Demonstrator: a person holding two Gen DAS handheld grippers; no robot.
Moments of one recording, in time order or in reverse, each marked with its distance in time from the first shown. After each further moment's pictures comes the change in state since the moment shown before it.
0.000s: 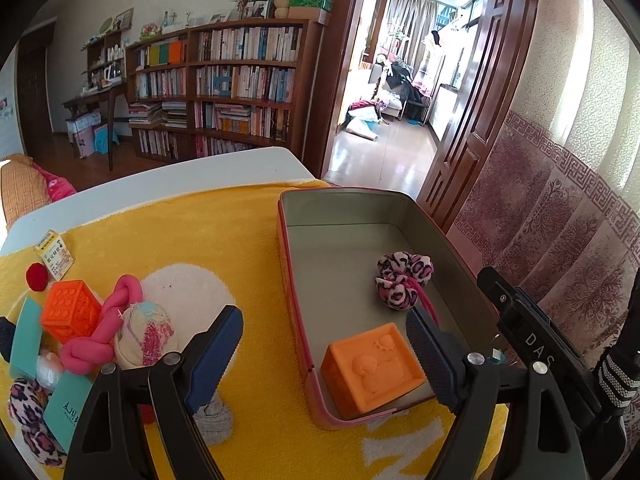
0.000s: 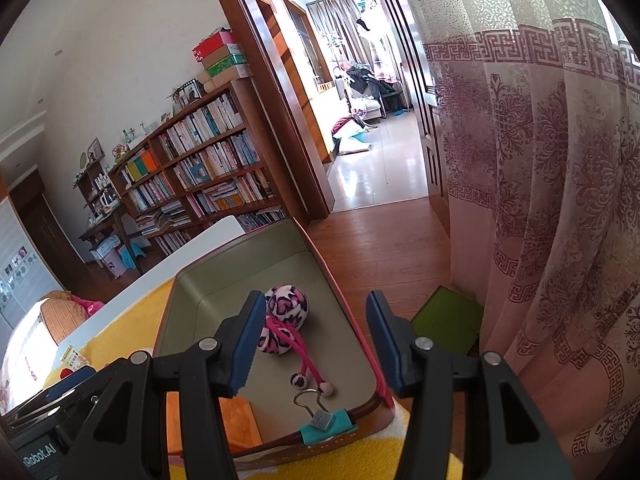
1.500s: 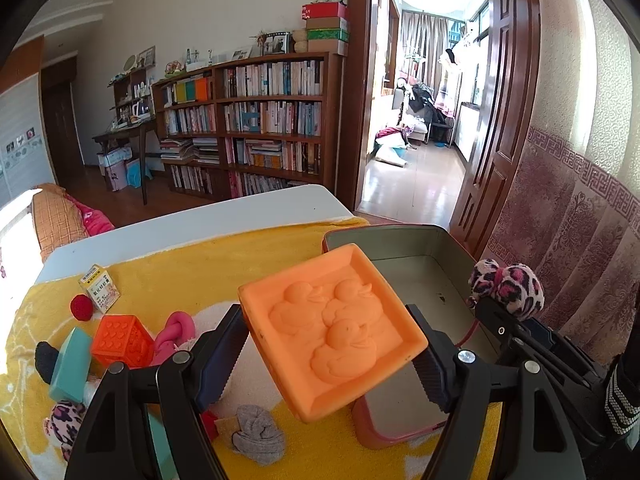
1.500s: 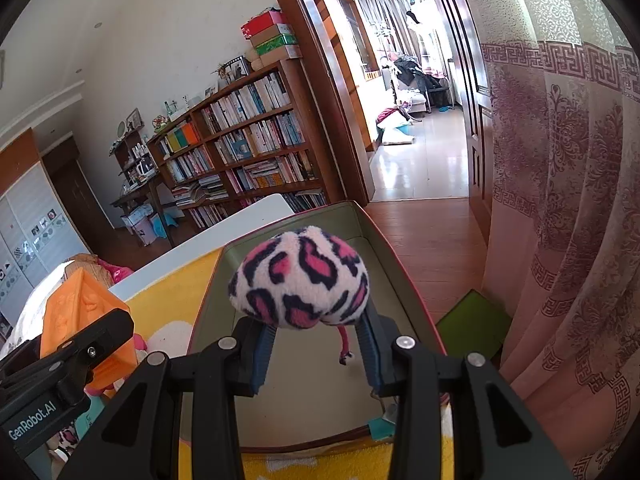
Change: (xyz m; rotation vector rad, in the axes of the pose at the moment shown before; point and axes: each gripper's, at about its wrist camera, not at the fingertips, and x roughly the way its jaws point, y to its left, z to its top) left arm -0.020 0.006 0.003 0.030 -0.121 0.123; right arm 0.006 0.029 -0.005 -0.106 0.060 0.136
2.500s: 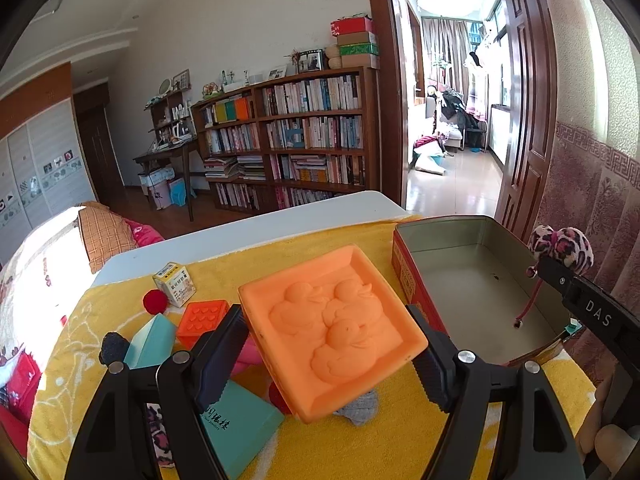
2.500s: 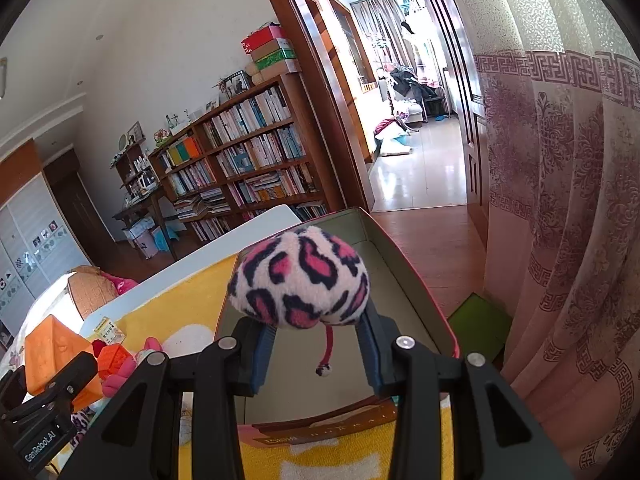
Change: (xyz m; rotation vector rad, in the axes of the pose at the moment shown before) left arm -0.048 0.039 -0.036 0.051 -0.065 0.180; right arm -0.026 0.015 -0.009 0.018 -0.056 -0.006
